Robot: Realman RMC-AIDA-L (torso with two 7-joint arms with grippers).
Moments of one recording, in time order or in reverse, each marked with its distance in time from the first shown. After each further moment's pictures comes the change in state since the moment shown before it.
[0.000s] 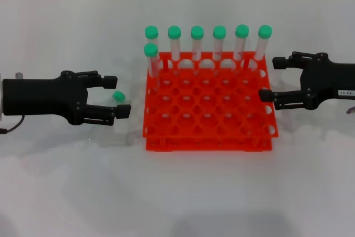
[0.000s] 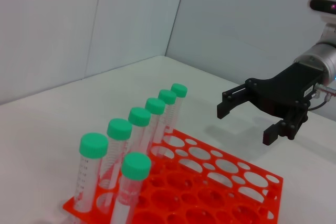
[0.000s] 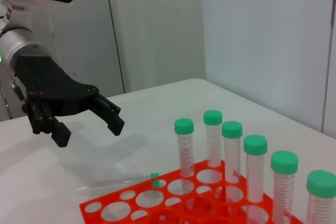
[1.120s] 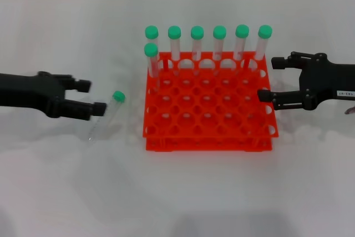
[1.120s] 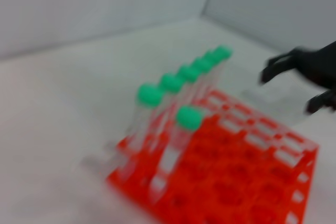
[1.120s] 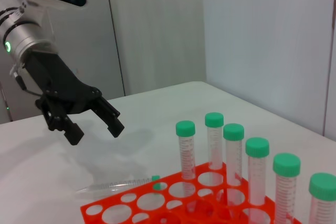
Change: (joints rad) left arm -0.023 0.040 0.014 0.087 0.127 -0.024 -0.222; right arm 0.000 0.003 -0.001 0.011 0.011 0.002 -0.017
